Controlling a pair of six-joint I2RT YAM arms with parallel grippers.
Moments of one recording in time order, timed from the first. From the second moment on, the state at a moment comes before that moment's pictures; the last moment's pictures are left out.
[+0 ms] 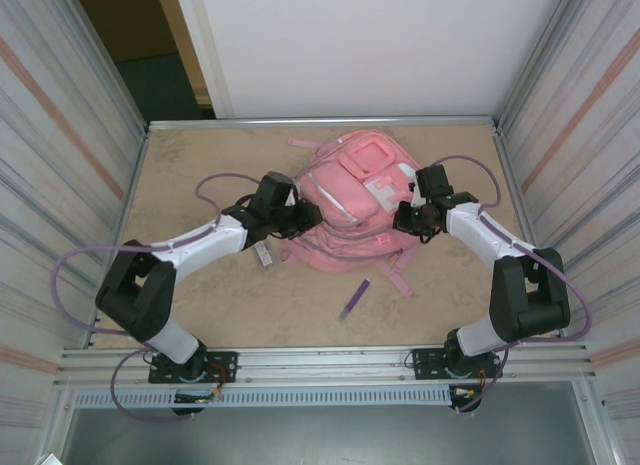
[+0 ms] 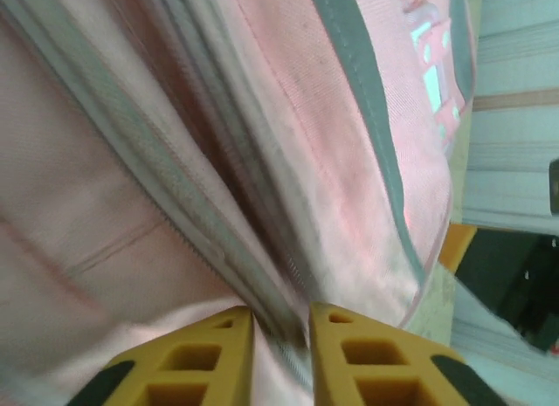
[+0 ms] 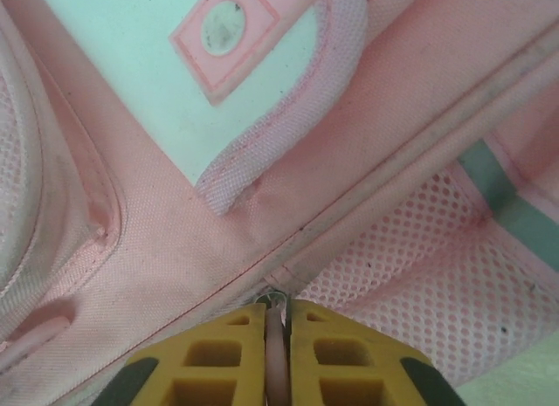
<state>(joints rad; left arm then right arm) -0.62 1.54 1.00 -0.18 0.30 -0.95 0.22 1.48 0.97 -0.58 -0.20 0.45</state>
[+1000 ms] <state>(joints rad) -0.54 1.76 1.21 -0.36 0.17 -0.69 0.40 0.90 0.80 -0.47 -0.03 0.30</state>
